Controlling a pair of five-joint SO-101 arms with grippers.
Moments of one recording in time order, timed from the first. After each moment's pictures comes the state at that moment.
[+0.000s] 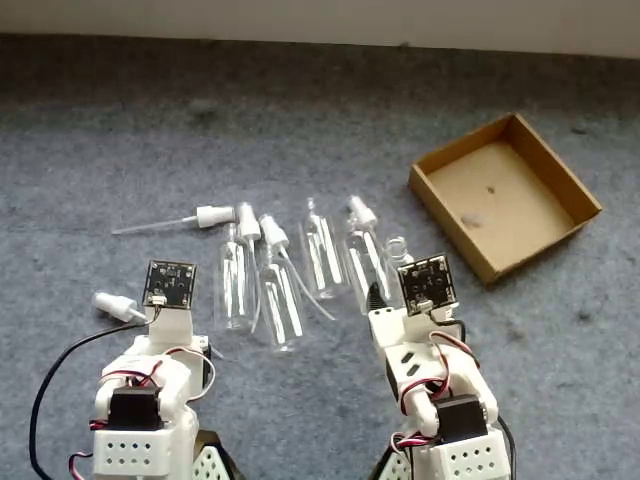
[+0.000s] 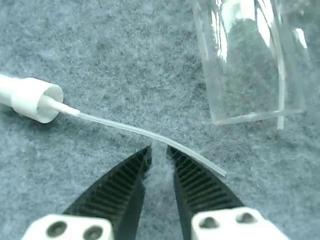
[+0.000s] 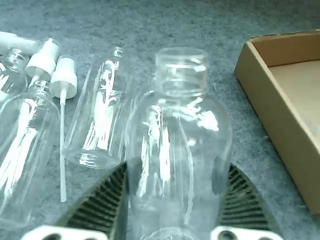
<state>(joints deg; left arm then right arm) -6.2 -104.0 96.0 78.1 2.2 -16.6 -104.5 95.4 48.0 7.4</state>
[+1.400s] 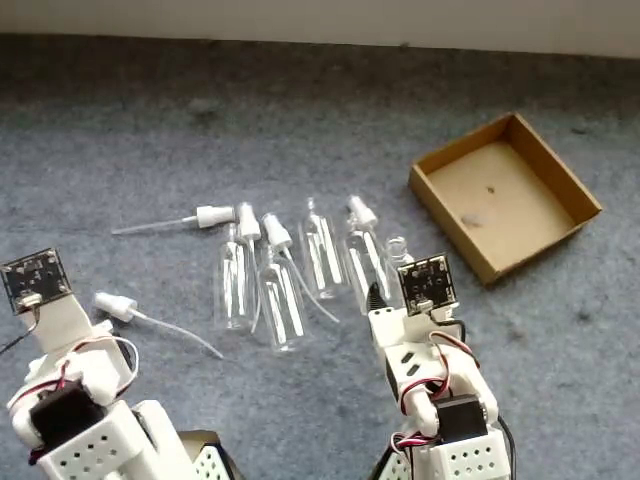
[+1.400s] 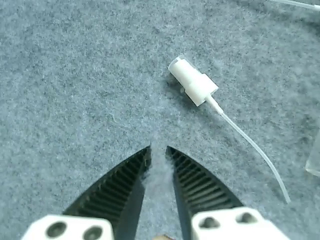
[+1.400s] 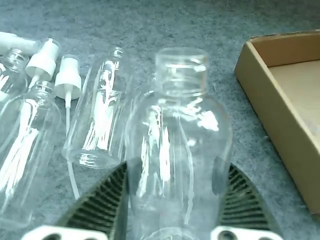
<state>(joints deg) -40.4 -79.9 64.6 85.9 -0.6 -16.6 -104.5 95.4 48.0 7.4</state>
